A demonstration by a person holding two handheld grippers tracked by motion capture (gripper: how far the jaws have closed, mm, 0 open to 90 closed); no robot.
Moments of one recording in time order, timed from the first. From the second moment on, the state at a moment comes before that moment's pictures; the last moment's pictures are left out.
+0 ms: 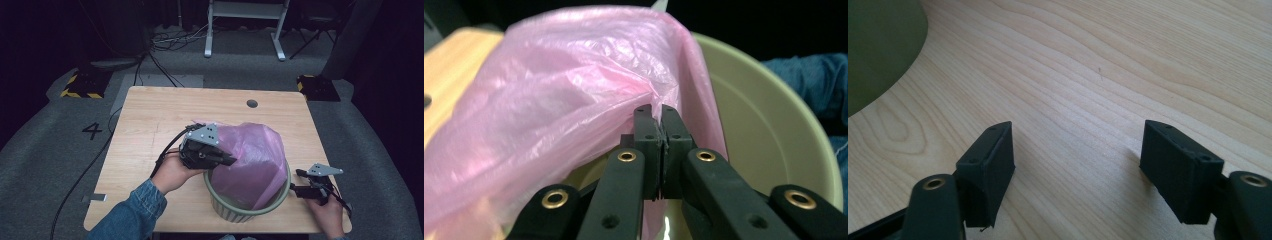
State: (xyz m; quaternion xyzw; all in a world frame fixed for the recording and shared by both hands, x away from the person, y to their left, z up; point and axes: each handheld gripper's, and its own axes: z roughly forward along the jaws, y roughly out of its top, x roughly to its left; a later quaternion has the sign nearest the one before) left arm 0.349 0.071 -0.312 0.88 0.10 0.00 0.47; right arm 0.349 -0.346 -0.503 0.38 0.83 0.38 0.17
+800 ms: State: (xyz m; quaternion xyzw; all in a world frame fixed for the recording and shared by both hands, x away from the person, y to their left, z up) left arm 0.325 0.098 -0.311 0.86 0.12 0.07 0.48; right arm 0.329 -0.342 -0.404 0.35 0.80 0.45 0.18
